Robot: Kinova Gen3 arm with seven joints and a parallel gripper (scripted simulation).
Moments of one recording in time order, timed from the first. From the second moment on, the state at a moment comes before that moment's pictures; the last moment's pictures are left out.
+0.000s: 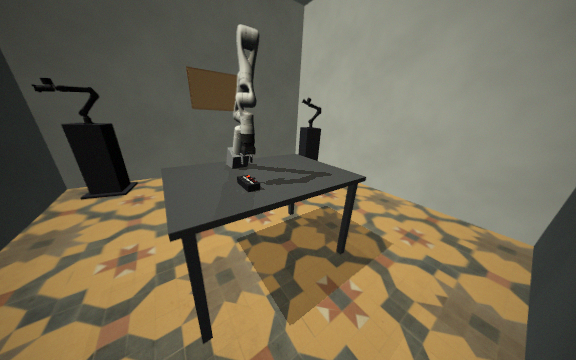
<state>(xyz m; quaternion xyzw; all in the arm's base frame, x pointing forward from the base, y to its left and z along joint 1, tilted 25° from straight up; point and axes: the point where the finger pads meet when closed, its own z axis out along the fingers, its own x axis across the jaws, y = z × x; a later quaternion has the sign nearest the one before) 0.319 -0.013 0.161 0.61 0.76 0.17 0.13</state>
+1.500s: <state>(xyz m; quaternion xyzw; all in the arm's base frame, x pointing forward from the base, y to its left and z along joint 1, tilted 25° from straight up) 0.303 -0.018 0.195 0.61 0.76 0.17 0.13</state>
